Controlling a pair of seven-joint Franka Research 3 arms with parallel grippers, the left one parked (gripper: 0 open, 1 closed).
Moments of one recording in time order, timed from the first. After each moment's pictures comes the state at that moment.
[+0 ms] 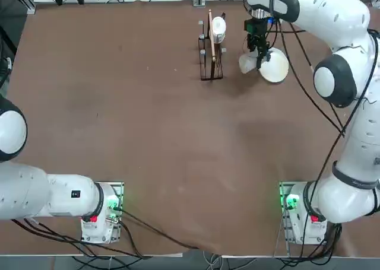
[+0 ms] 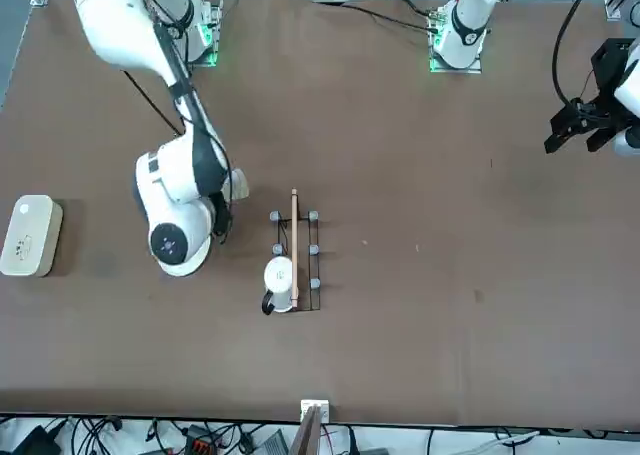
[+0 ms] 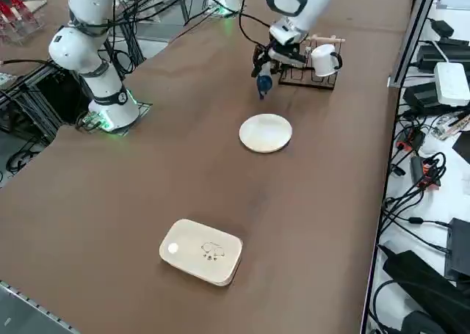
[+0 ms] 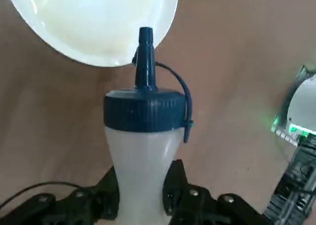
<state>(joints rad) 0.28 0.74 0.07 -1.31 0.09 1.48 1.44</state>
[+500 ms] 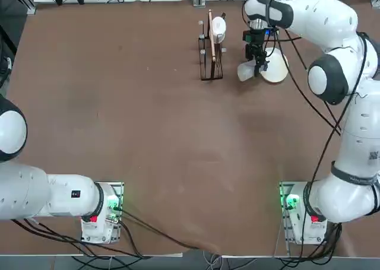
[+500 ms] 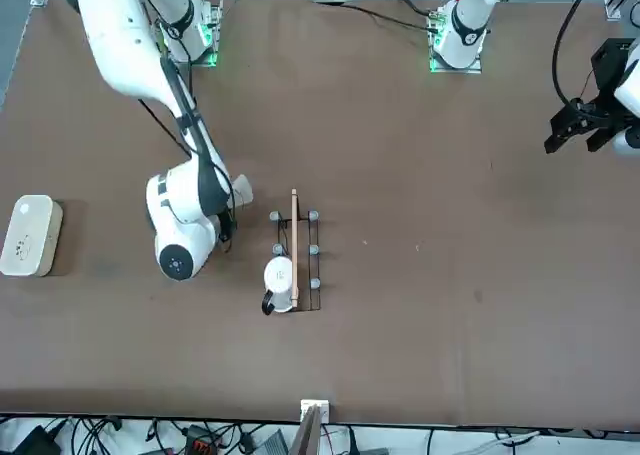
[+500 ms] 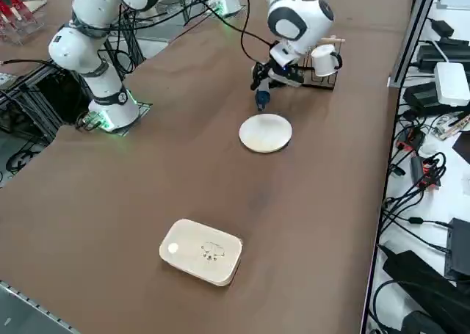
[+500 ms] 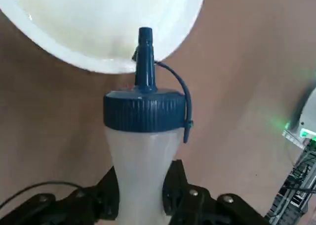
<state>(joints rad) 0.26 0.82 0.07 -1.30 0.10 1.53 1.40</state>
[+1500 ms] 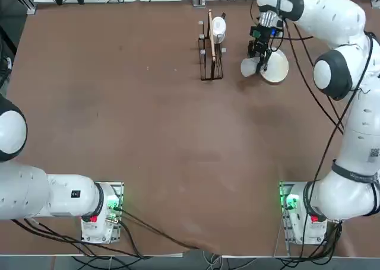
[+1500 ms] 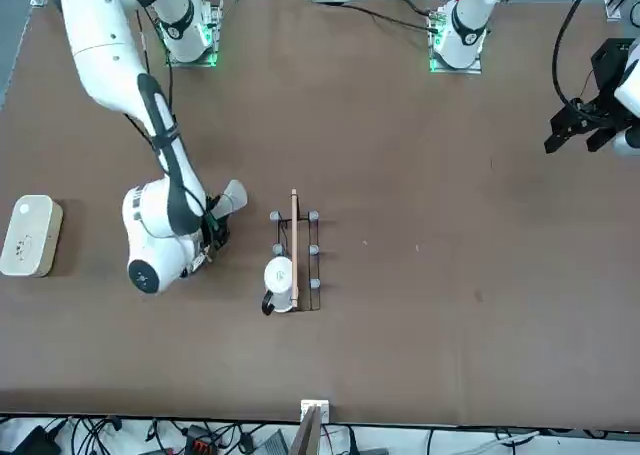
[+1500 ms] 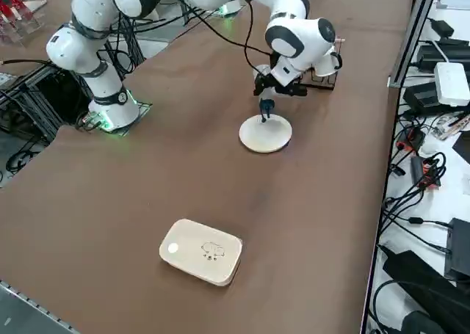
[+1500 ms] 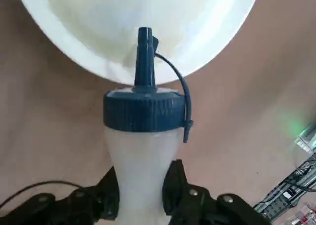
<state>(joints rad) 0.16 0.83 0.07 -1.30 0.25 1.56 1.15</state>
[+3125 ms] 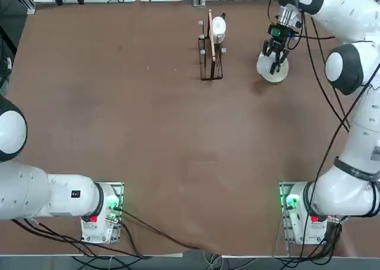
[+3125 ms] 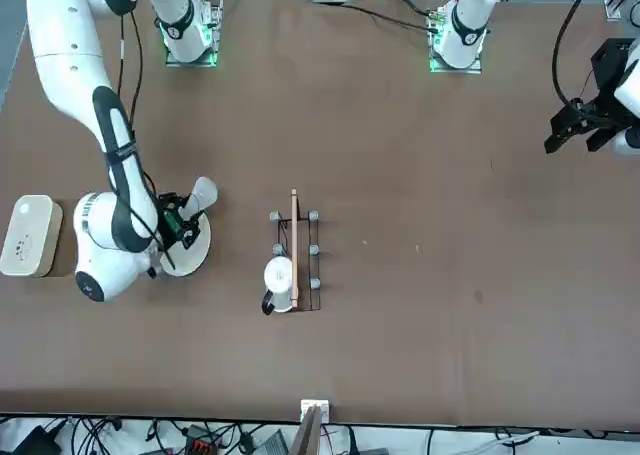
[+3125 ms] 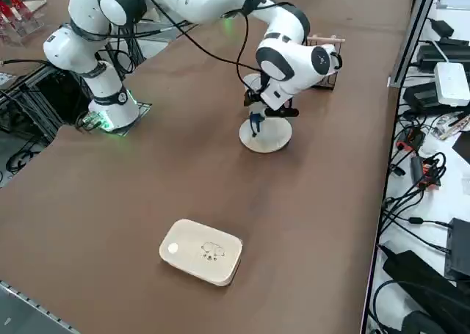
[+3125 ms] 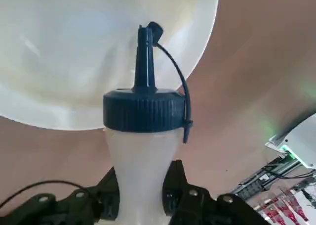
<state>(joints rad) 0.03 0.83 0.08 -1.33 0.27 1.45 0.99</state>
